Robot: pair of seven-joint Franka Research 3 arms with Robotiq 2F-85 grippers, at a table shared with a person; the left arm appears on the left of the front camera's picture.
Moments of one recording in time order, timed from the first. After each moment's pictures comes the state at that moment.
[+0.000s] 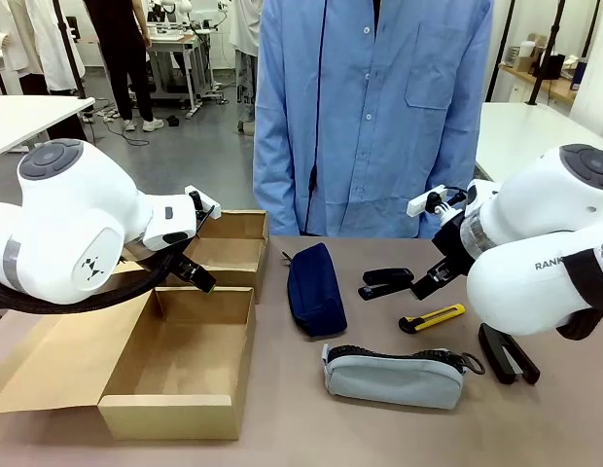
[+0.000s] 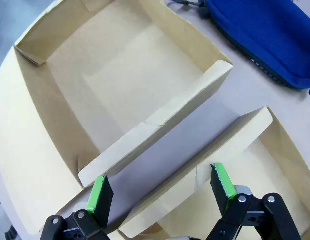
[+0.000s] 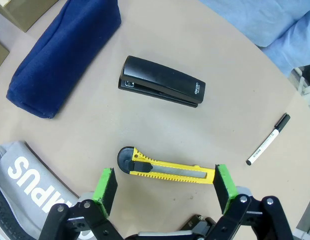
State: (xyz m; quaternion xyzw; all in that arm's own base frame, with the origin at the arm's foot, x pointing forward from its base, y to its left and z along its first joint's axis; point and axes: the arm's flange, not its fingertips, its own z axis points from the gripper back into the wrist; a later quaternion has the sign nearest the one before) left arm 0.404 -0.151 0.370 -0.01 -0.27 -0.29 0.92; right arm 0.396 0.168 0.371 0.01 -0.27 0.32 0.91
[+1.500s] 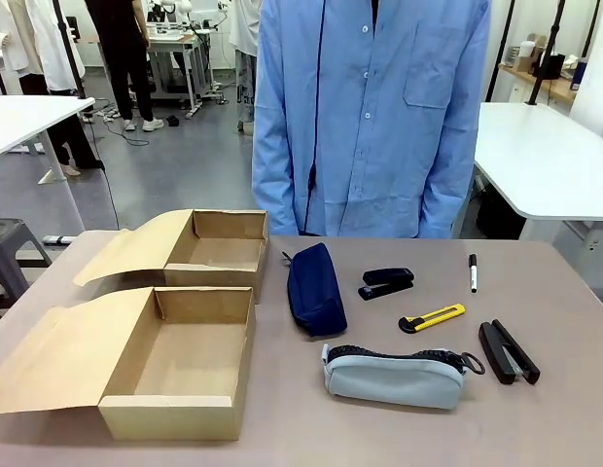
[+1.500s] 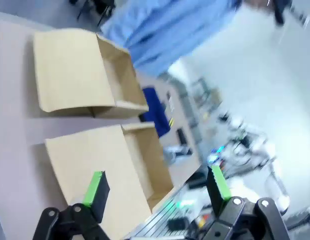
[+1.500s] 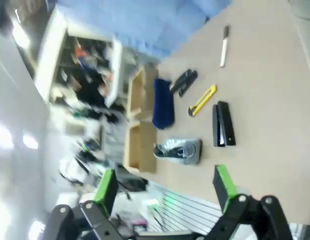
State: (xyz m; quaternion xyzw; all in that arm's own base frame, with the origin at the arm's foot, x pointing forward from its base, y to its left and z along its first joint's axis) left arm 0.259 0.263 0.438 -0.53 -0.33 0.03 0.78; right arm 0.203 -0.252 0.464 0.52 -0.26 -0.15 0.80
